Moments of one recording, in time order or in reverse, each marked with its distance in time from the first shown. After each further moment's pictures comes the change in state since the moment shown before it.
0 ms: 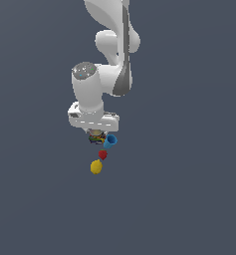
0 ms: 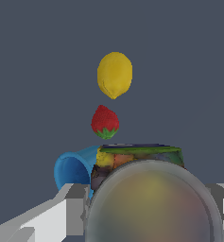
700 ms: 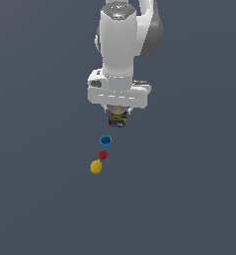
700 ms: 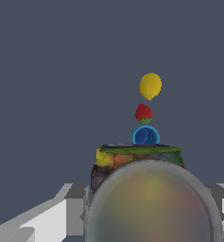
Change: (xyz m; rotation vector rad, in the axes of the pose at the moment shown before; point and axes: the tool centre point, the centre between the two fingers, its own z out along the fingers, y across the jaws) arm -0.017 -0.093 -0.126 -0.003 -0.013 -0.001
